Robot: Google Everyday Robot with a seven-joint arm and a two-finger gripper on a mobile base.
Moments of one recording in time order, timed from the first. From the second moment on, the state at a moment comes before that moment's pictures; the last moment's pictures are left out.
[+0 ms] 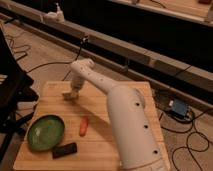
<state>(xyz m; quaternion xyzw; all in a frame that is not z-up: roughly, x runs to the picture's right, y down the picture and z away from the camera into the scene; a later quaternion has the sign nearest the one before) -0.219 0.050 0.957 -0.35 -0.19 0.07 0.92</state>
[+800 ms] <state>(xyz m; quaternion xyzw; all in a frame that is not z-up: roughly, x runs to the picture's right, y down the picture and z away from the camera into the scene) -0.106 0.050 0.952 -0.35 -0.12 0.12 0.92</state>
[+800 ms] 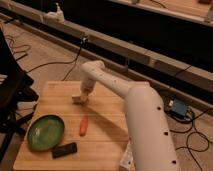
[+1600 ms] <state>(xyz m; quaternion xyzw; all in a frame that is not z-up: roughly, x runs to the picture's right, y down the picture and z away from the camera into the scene) -0.196 0.024 0.972 -0.34 -0.15 0.07 0.92</state>
